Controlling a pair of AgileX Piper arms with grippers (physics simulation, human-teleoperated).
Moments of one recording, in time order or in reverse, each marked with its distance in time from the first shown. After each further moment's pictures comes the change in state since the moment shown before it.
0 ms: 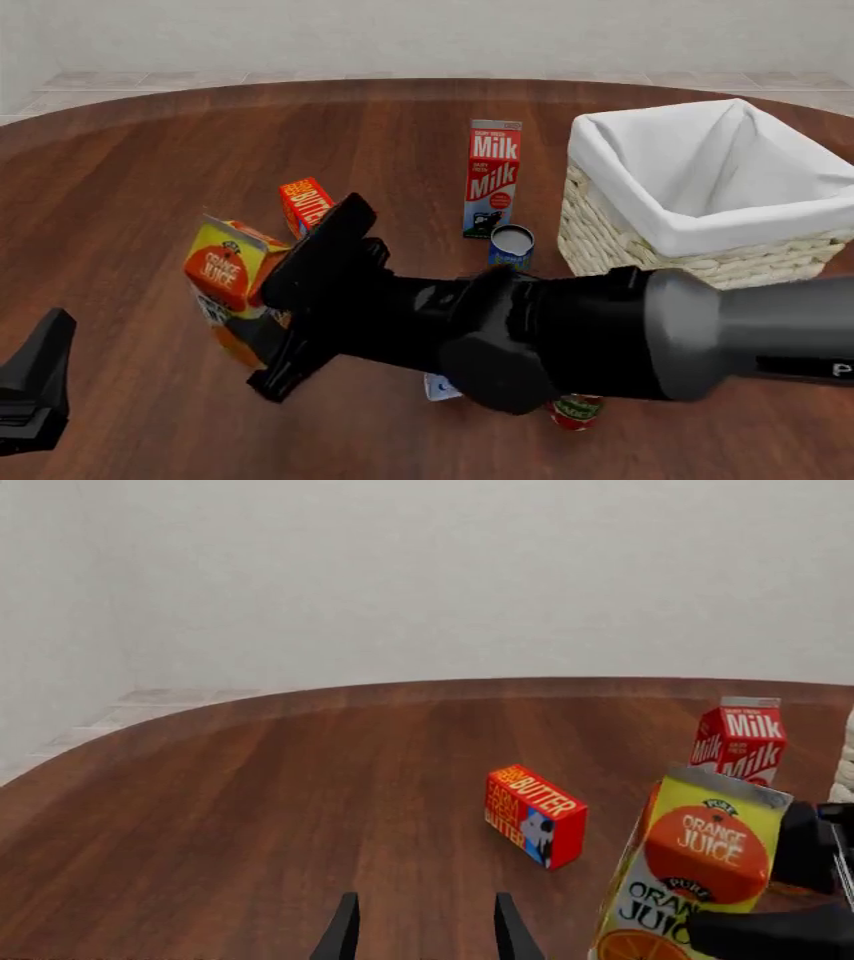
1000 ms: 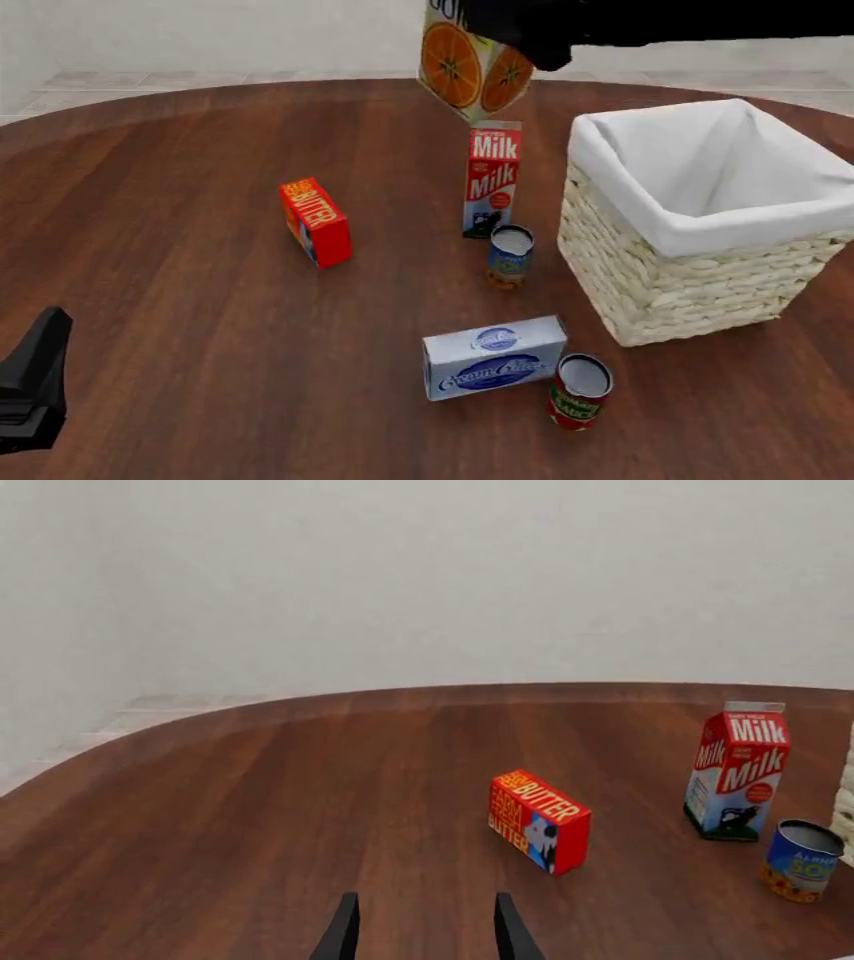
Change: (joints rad) left arm 0.007 -0.002 0.000 -0.011 0.005; right arm -0.372 -0.500 -0.315 0.708 -0.030
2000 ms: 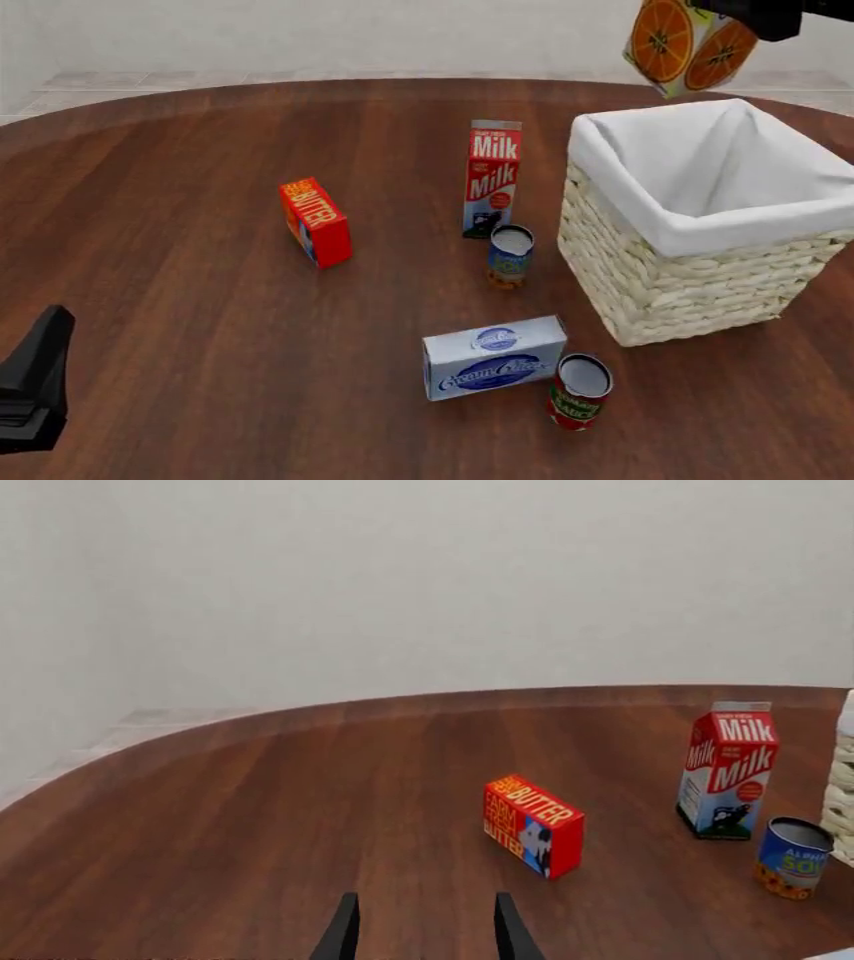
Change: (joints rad) left arm -0.022 -0.001 0.000 -0.016 0.019; right arm -0.384 -0.182 0.055 0.141 -0.020
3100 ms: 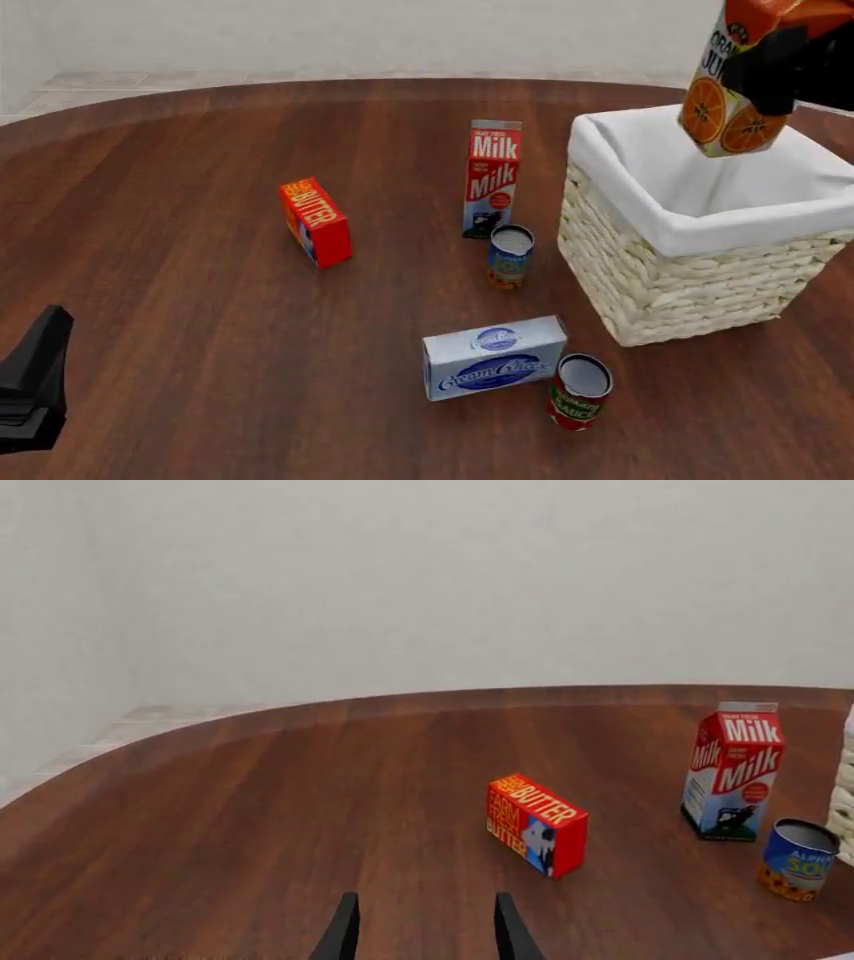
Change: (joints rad) left arm 0.011 0.000 0.000 0.004 -0.005; right arm -0.249 0.054 0.186 -0.136 -0.001
